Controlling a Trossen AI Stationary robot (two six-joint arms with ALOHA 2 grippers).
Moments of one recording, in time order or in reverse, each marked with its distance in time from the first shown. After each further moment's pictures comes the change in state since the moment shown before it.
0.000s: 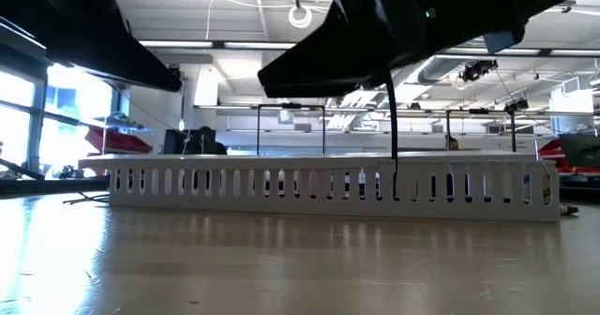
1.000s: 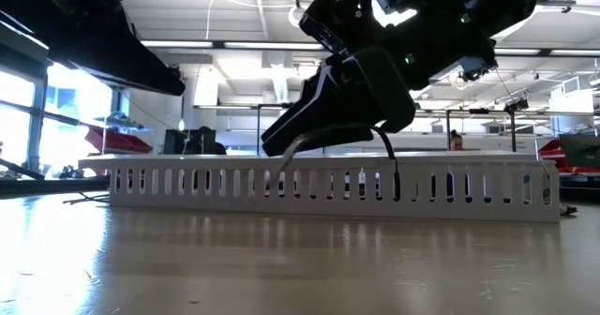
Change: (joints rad) left arm 0.013 0.001 0.000 0.031 0.081 0.002; right arm -0.048 0.068 0.048 -0.135 -0.034 -0.103
